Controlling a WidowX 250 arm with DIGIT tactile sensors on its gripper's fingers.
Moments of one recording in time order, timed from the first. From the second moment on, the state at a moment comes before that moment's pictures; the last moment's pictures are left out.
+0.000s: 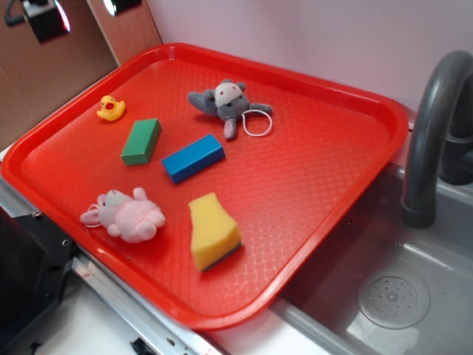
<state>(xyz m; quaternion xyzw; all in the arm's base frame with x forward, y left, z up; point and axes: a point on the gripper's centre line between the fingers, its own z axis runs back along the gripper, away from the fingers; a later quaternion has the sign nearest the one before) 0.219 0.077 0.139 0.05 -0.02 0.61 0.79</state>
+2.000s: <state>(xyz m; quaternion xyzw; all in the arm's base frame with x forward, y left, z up) 0.234 0.137 0.017 -0.05 0.02 0.46 0.89</state>
